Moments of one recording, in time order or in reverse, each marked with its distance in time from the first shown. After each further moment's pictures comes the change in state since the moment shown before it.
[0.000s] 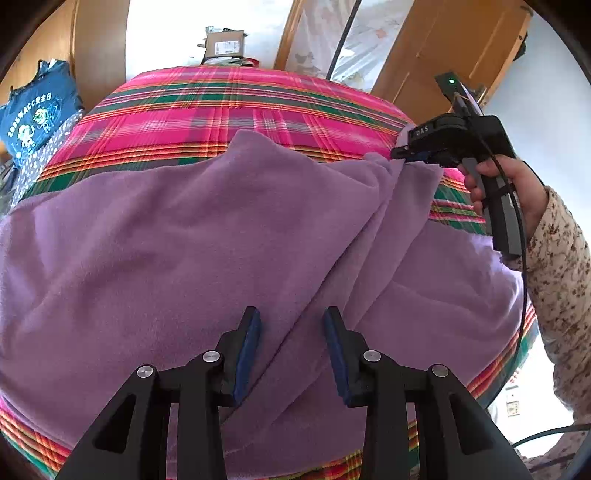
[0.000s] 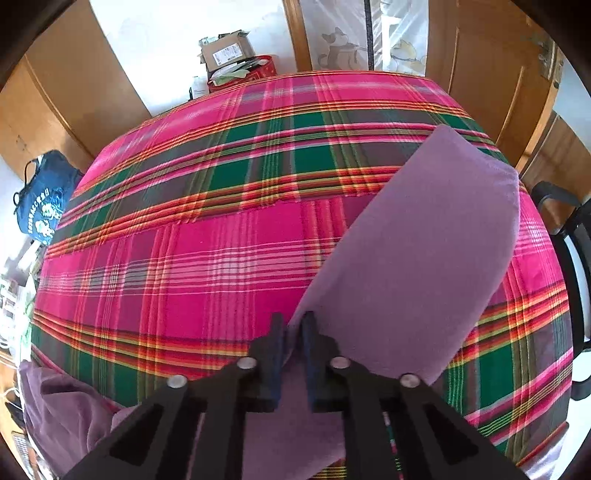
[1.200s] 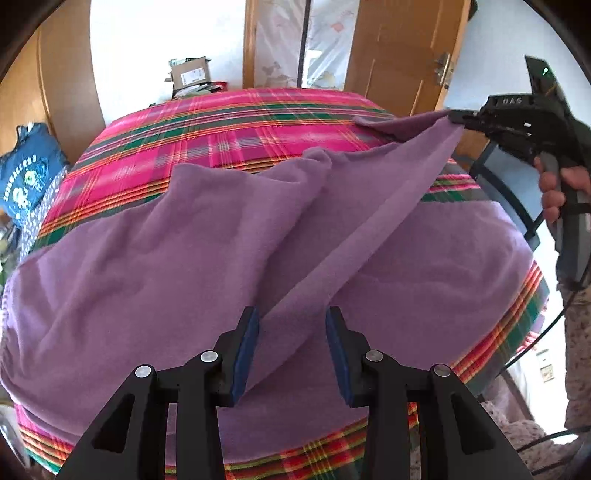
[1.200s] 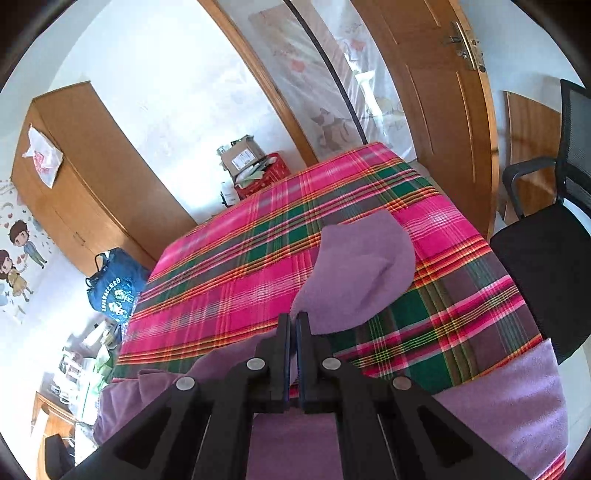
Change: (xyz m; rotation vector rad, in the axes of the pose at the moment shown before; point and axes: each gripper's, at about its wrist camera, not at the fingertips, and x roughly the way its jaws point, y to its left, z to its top) left arm -0.001 -0.053 -0.009 0.196 -0.050 0.065; right arm -0.144 -0.073 -0.087 0.177 -0.369 0.228
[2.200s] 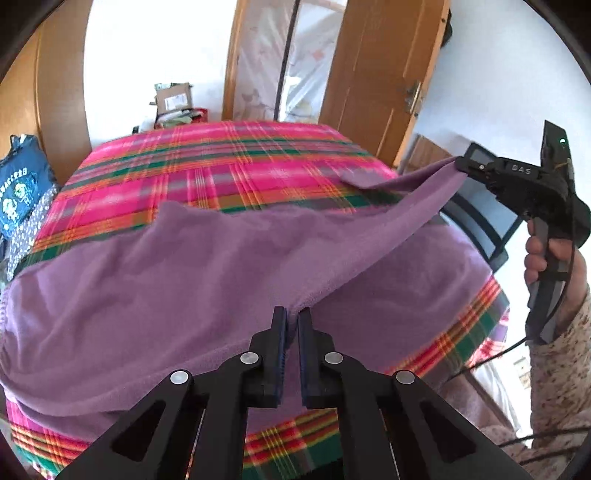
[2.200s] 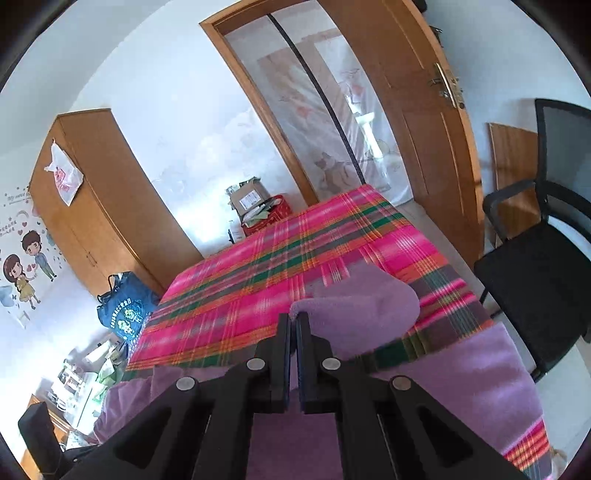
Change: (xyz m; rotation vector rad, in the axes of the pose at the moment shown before) left arm -0.041 -0.010 -0.007 -0.009 -0.086 -0.111; right arm -0.080 -0.026 -0.044 -0.013 -0.167 0.018
